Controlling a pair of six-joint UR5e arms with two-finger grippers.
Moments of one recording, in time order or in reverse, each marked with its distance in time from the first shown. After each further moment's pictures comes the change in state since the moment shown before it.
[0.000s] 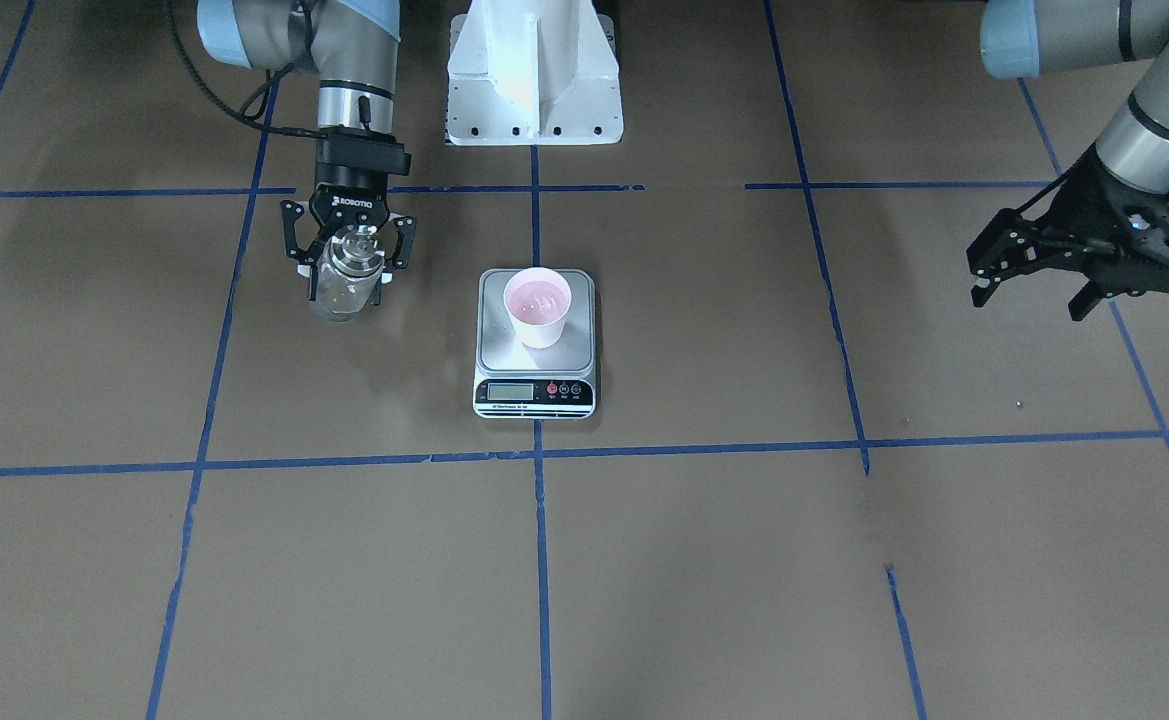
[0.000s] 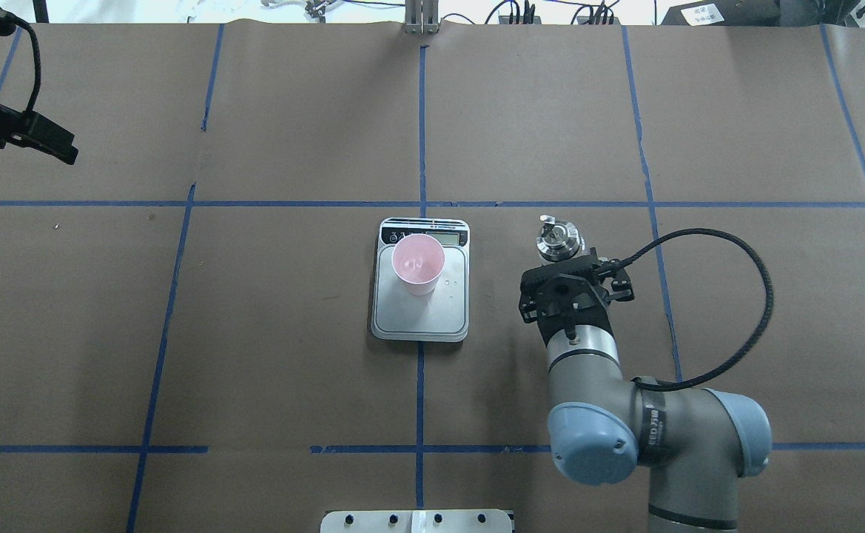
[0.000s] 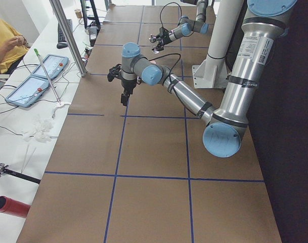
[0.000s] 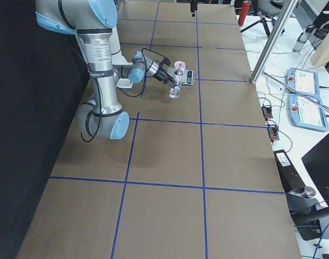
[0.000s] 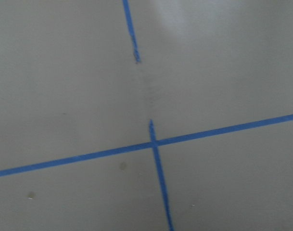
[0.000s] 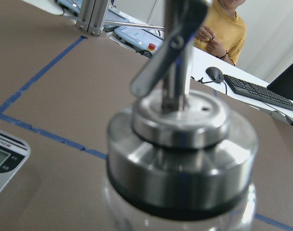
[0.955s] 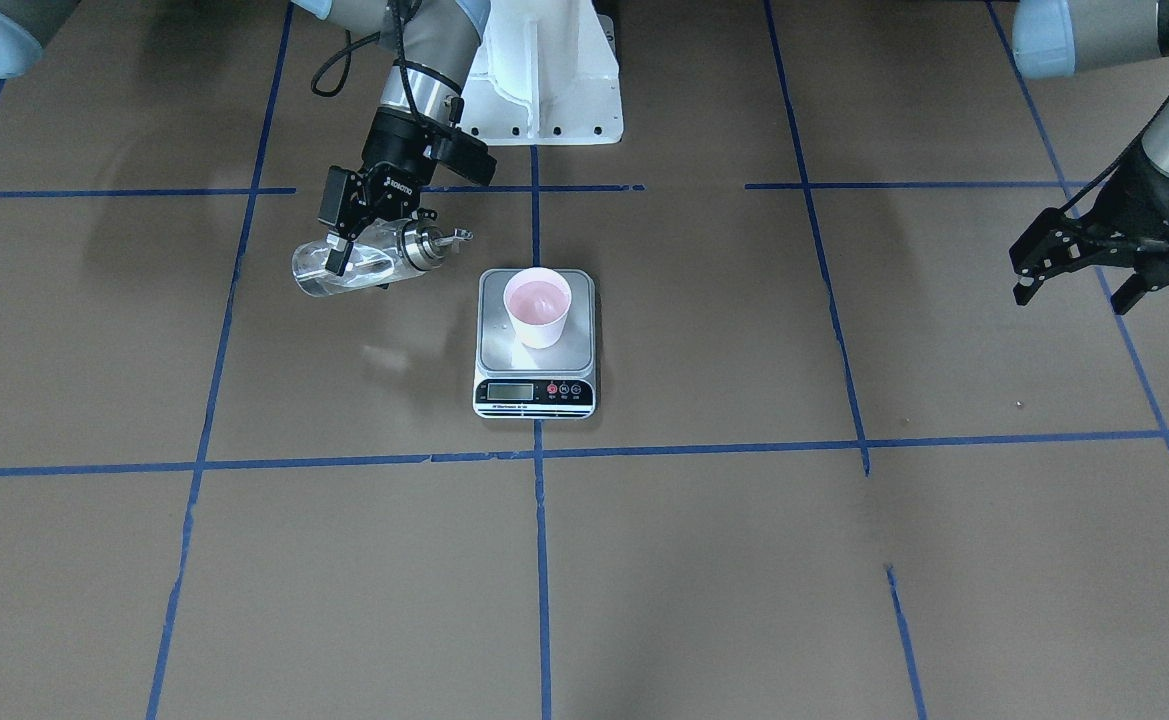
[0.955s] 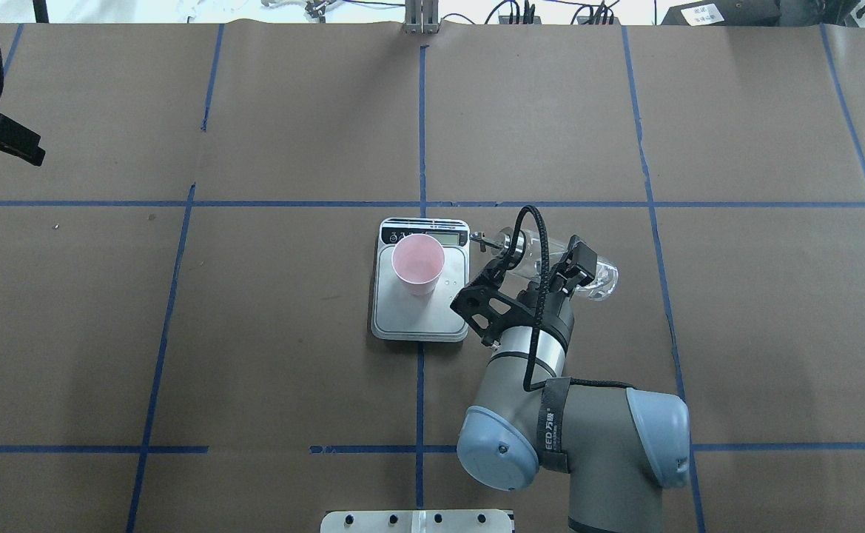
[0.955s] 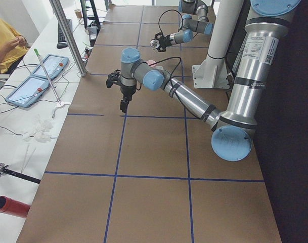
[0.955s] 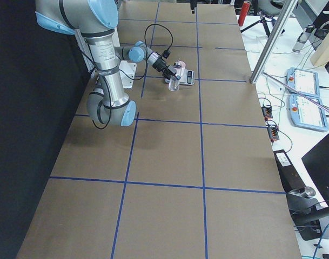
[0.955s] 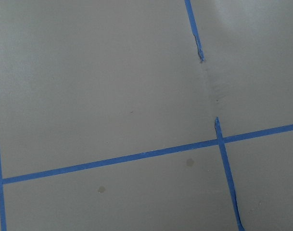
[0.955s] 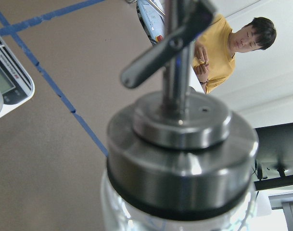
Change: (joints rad) left arm -0.028 0.046 -0.006 -0.004 0.006 0.006; right arm -0.018 0.193 -0.024 -0.540 -0.055 -0.264
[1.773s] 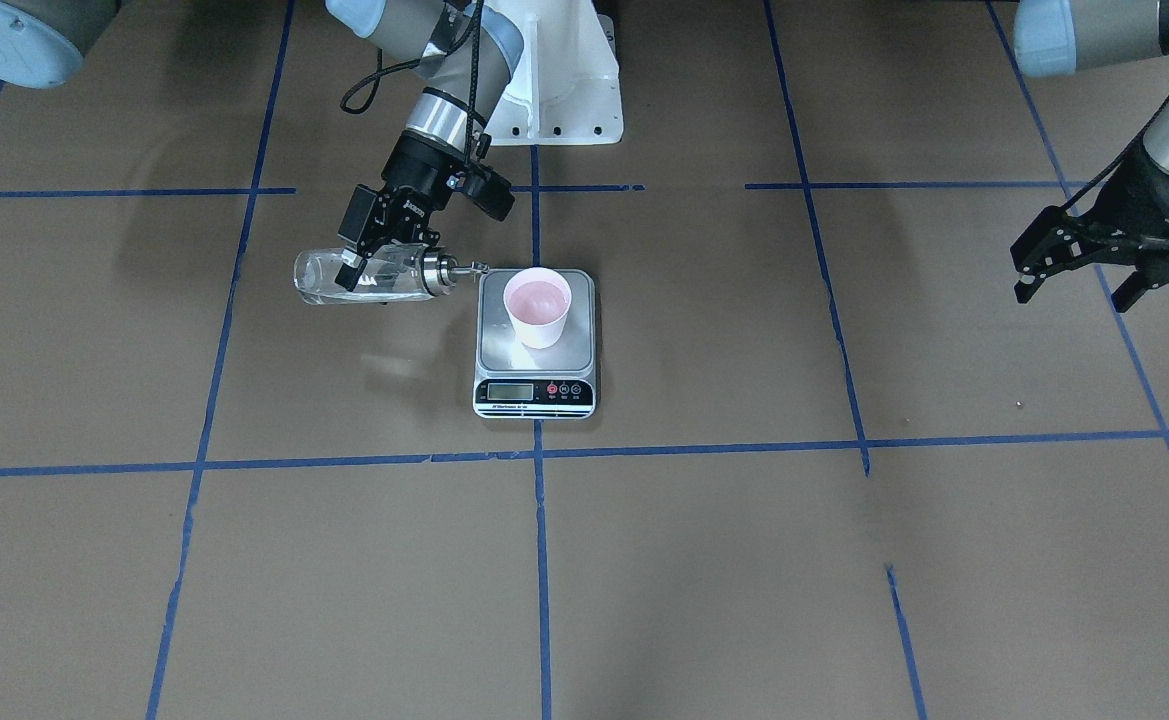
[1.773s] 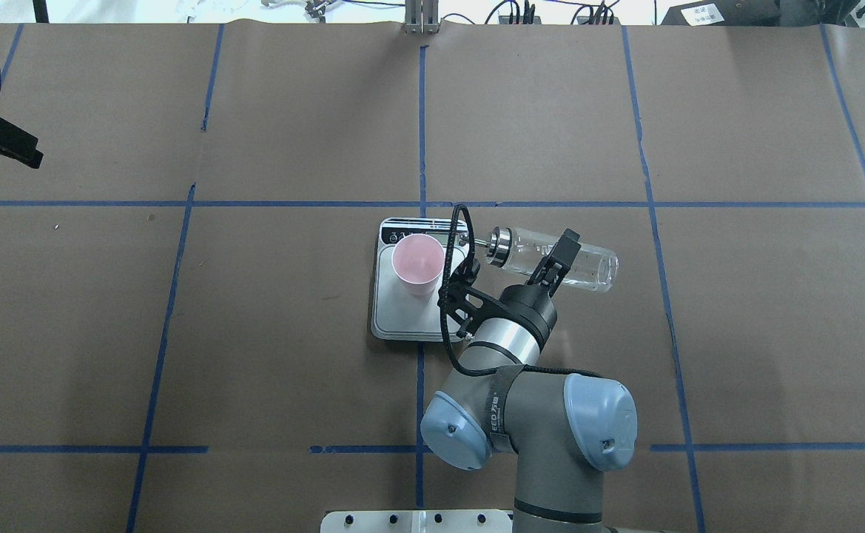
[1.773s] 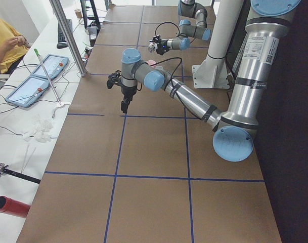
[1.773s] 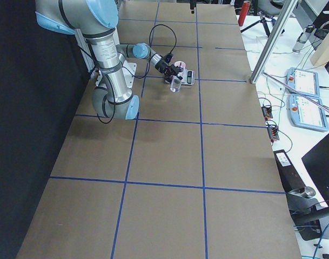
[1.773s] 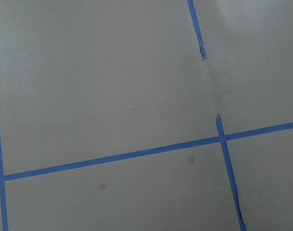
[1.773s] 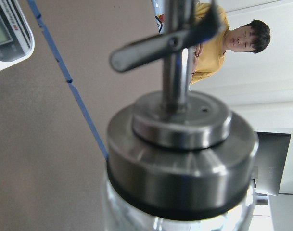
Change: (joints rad) left arm 0.000 0.008 -0.003 -0.001 -0.002 0.000; right arm 0.016 0.108 -0.122 -0.203 -0.010 -0.035
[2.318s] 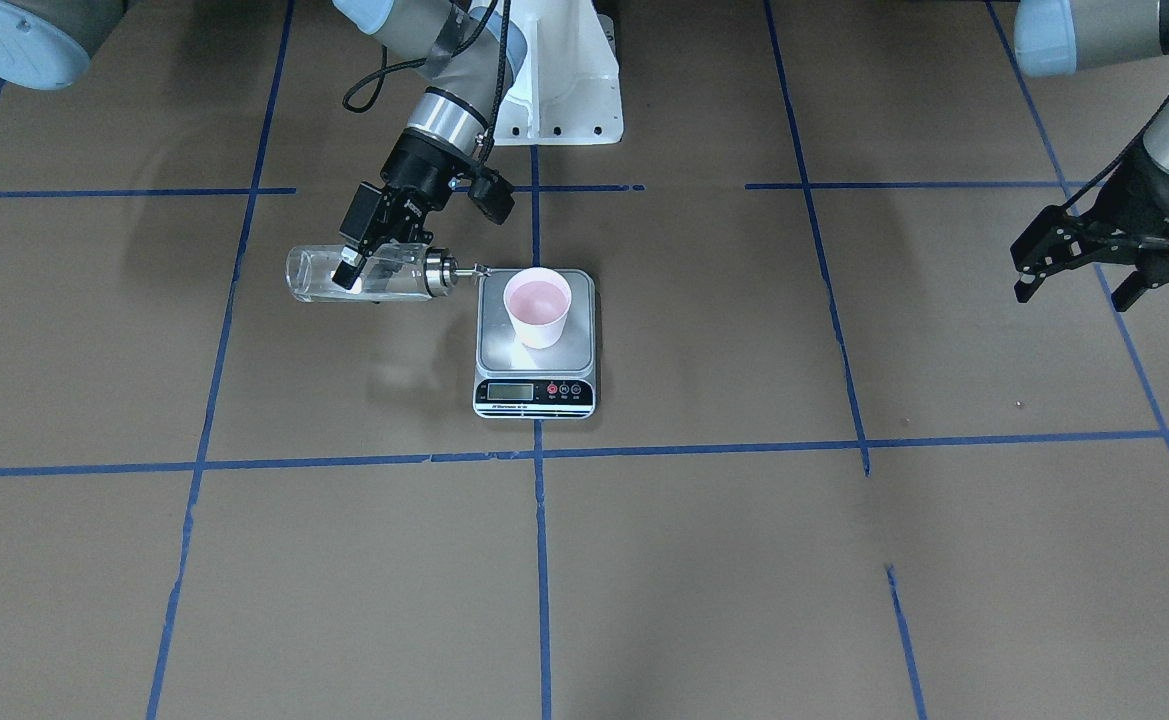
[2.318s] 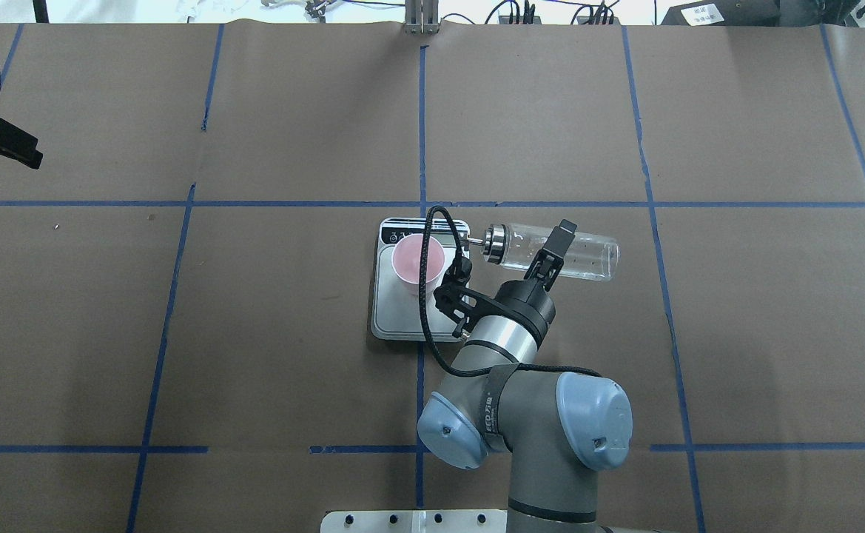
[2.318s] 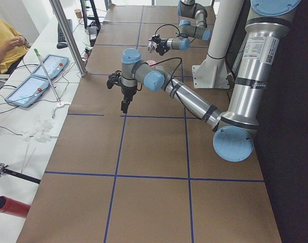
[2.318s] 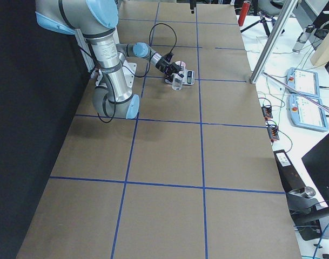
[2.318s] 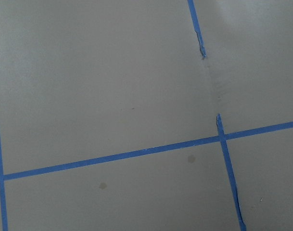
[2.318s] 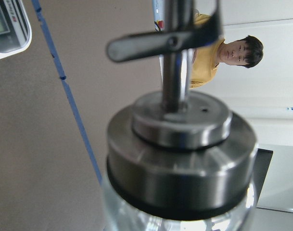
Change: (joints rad) left arm 0.000 0.001 0.000 0.000 -0.001 0.000; right arm 0.001 0.017 -0.005 -0.045 -0.042 -0.081
